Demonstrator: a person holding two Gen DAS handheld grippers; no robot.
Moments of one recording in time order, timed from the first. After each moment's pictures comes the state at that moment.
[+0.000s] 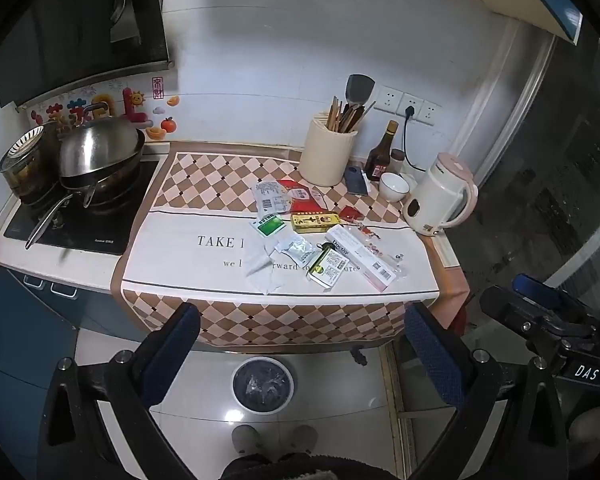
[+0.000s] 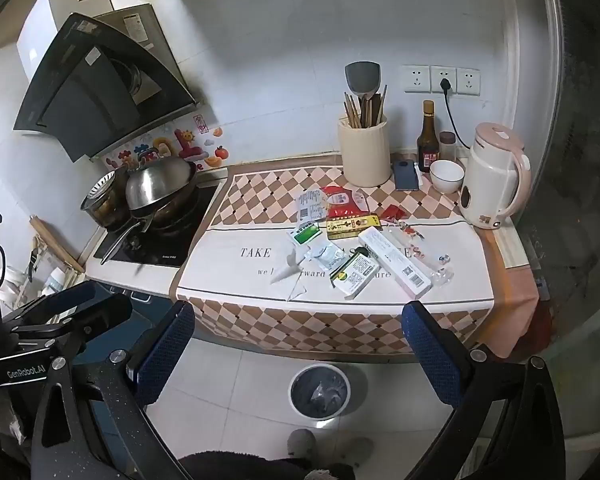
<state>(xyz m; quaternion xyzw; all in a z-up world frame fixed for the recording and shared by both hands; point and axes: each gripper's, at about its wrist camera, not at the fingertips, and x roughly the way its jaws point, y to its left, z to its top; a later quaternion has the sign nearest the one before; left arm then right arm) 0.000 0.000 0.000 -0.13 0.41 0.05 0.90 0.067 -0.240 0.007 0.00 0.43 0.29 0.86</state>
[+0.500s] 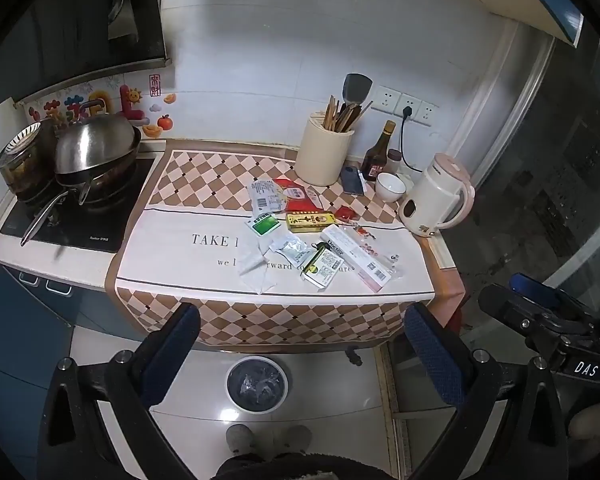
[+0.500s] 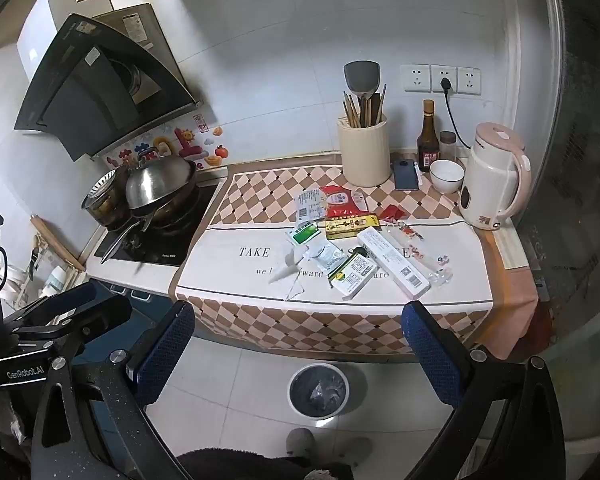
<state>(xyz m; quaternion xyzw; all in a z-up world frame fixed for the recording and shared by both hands) 0.004 -0.005 -0.007 -0.13 0.41 0.05 0.90 0.081 -0.243 0.010 0.00 0.43 0.29 0.86</state>
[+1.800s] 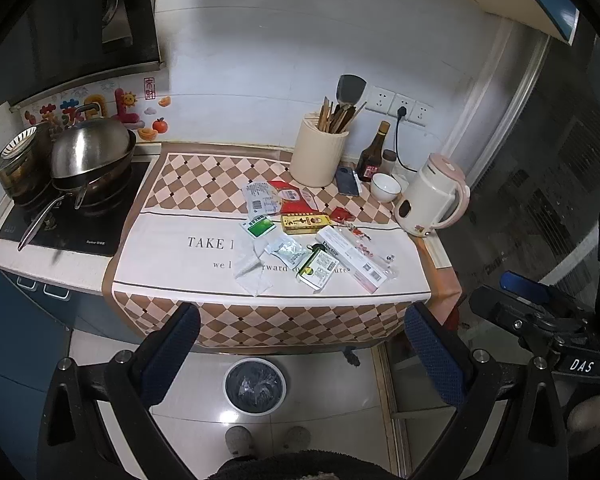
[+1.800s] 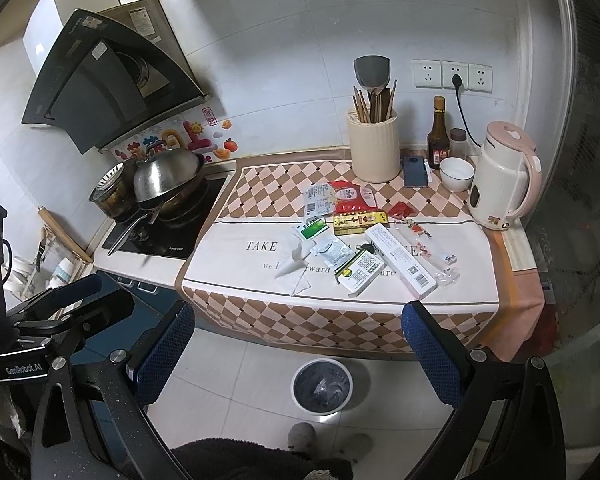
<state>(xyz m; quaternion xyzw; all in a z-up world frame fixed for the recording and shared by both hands) 0.016 -0.010 0.003 -0.14 0.42 0.04 0.90 0.084 -0.238 0.007 0.00 0.44 0.30 0.85</state>
